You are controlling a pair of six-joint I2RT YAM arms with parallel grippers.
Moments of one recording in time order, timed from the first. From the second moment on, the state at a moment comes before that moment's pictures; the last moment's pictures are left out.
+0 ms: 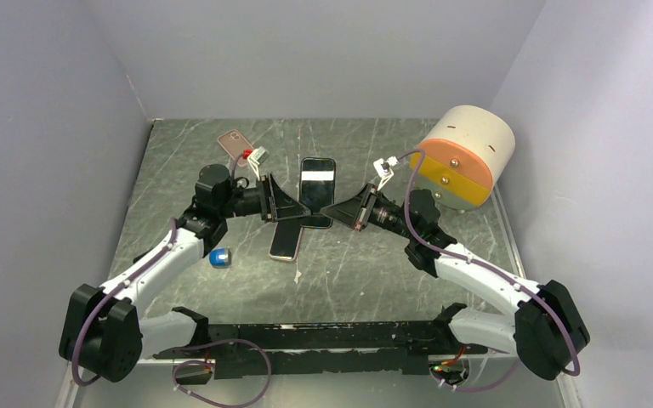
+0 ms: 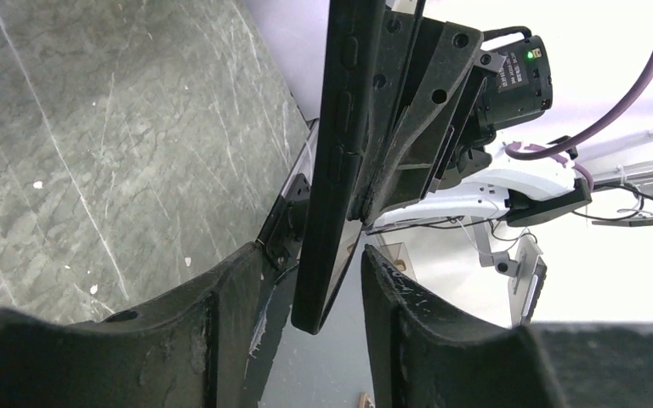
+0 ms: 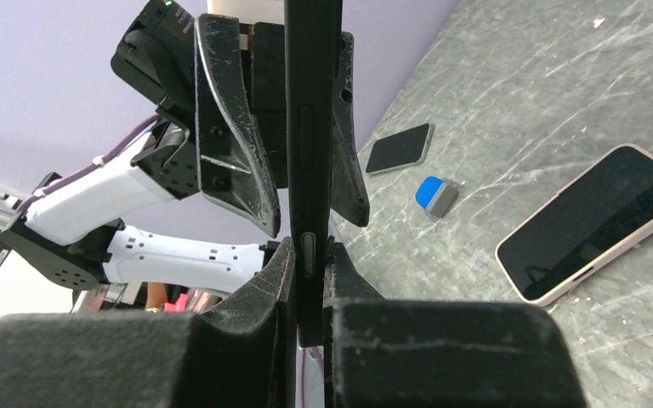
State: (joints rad) left arm -0.39 1.16 0.73 0.28 0.91 -0.95; right arm 0.61 1.12 0.58 0.61 -0.53 0.98
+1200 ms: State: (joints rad) left arm -0.29 1.12 0.83 0.11 0.86 -0.91; right arm 0.61 1.10 0.55 0.57 -0.70 0.91
